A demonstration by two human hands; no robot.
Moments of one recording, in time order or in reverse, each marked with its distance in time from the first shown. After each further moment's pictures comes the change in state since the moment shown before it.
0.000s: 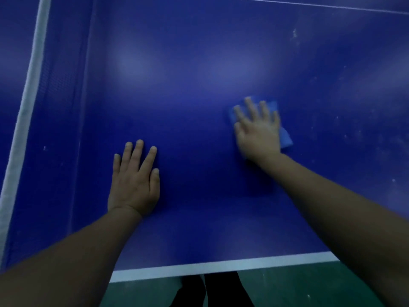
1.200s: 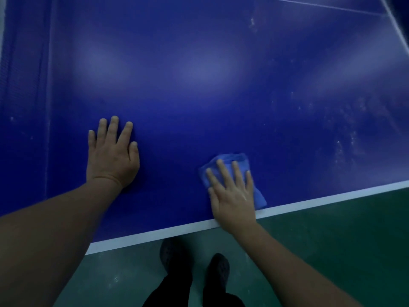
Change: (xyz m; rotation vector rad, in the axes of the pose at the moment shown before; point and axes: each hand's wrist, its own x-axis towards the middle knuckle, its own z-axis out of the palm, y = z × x) left_hand -0.002 0.000 0.002 0.054 0.003 0.019; right_hand -0.238 -0.040 0.032 -0.029 -0.034 0.116
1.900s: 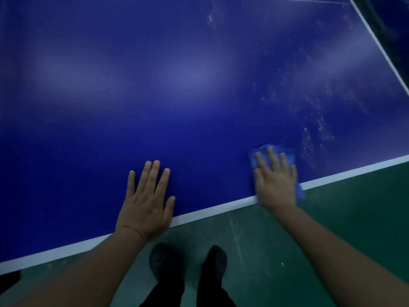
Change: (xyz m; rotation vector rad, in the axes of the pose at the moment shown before) left_hand -0.111 0.140 0.046 0.067 -0.107 0.373; right_hand -0.013 0.198 -0.014 -0.024 -0.048 0.341
